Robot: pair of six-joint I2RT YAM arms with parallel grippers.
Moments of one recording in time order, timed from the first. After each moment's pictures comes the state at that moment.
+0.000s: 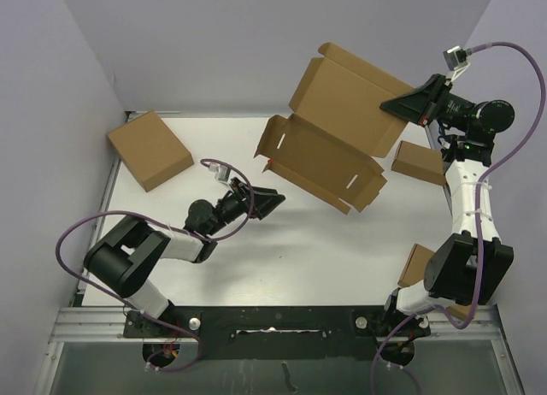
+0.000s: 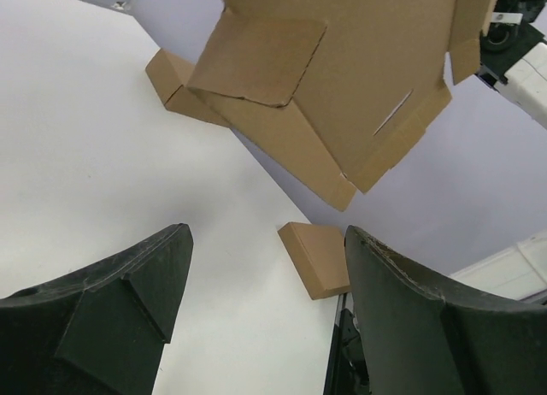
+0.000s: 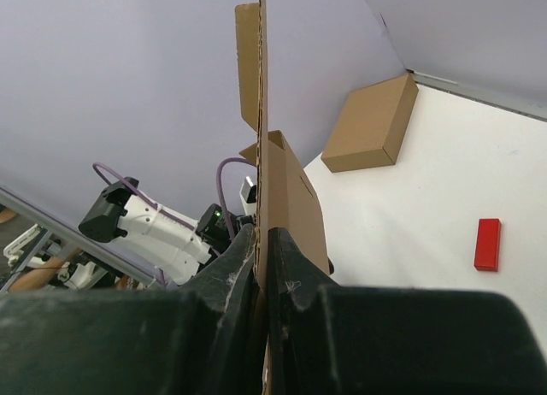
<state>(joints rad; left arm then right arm) -0.62 1.59 0.45 1.41 0.36 -0.93 -0.28 1.48 1.40 0.80 -1.37 1.37</state>
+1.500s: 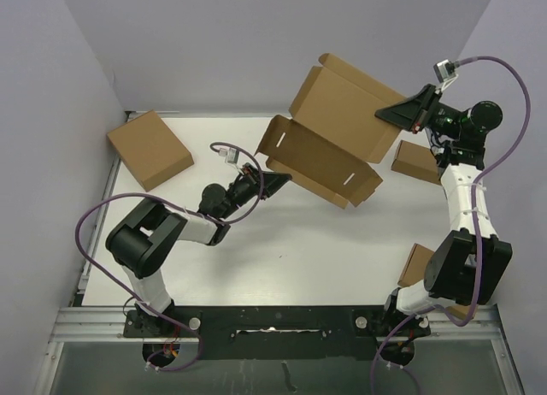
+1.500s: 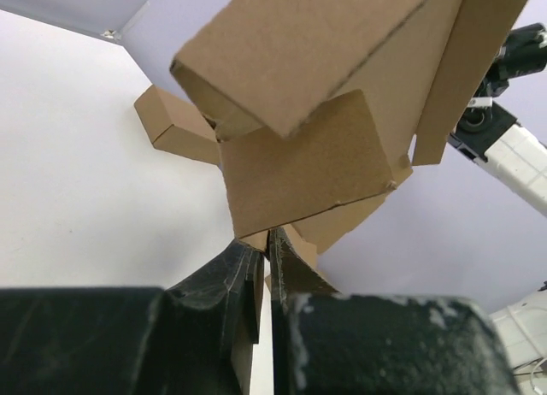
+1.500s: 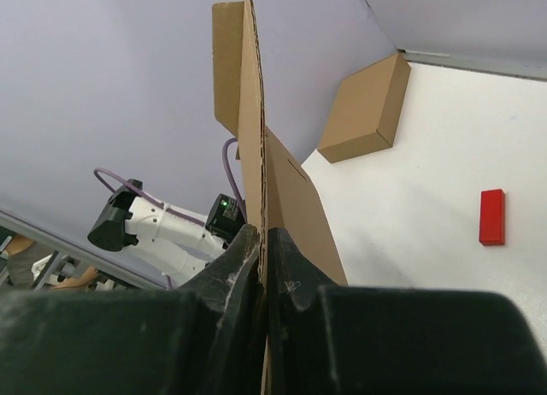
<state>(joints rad) -0.63 1.78 0.67 1.42 0.31 -1.03 -0.27 1.48 1.31 0.68 -1.35 1.27</state>
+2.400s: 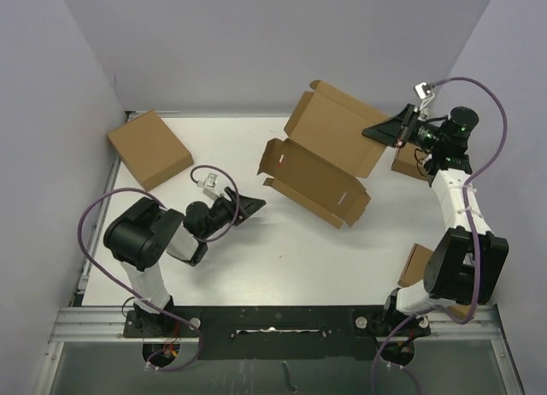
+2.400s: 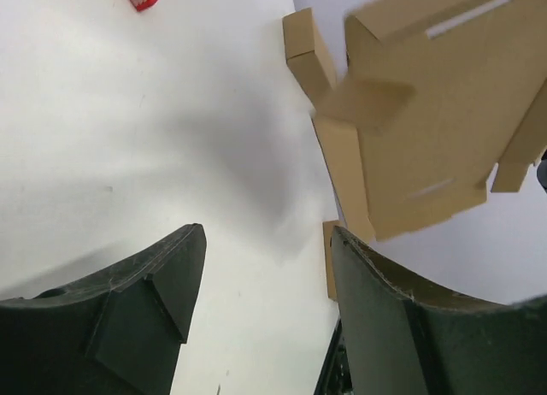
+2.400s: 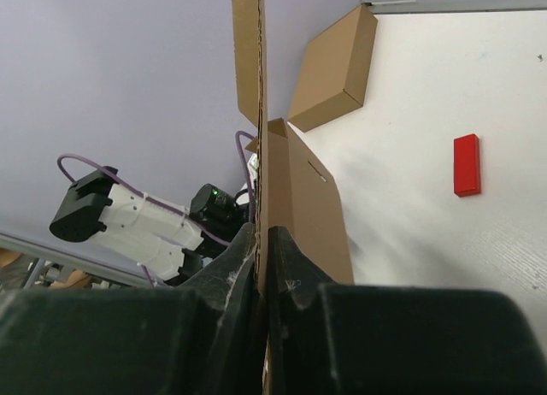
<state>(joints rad) -0.47 1.84 0.40 1.41 0.34 -1.18 -0.22 1.48 1.20 0.31 -1.31 0.89</state>
